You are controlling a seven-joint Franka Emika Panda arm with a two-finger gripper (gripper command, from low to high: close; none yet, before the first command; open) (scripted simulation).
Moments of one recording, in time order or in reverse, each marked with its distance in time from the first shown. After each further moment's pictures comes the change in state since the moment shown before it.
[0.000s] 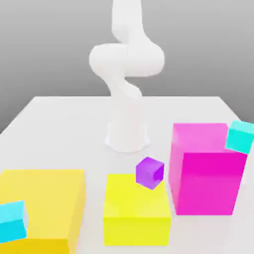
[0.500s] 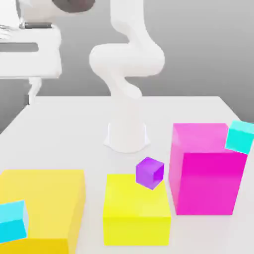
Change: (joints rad) arm -0.023 0.516 -0.439 -0.189 0.119 0.246 -0.544
